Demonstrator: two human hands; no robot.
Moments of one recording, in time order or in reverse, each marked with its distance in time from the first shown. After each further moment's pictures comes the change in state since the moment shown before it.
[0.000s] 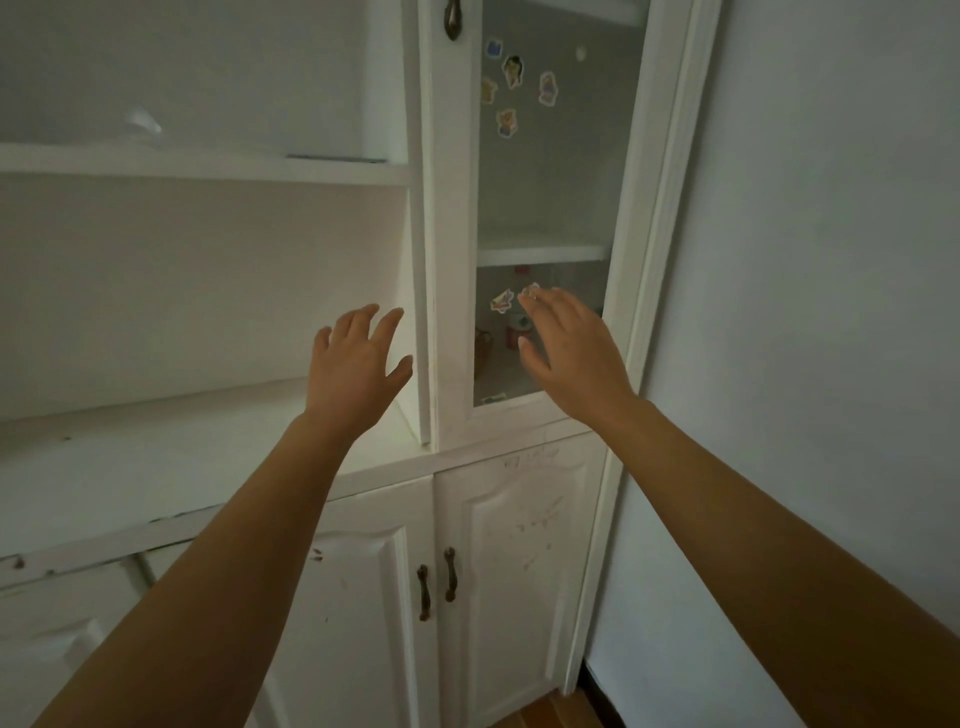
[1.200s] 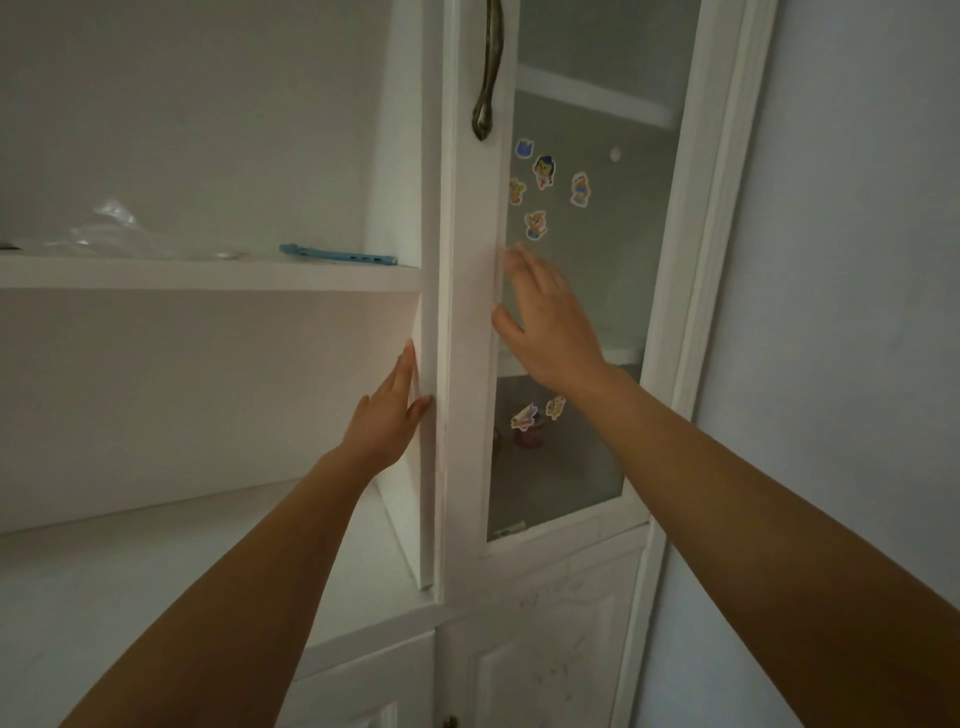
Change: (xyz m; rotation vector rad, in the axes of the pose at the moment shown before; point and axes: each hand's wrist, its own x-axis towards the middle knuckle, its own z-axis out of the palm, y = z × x) left_hand 0.143 -0.031 0.073 -0.498 -0.186 -0.065; right_hand 0.182 0.001 0.007 0.093 0.119 -0.031
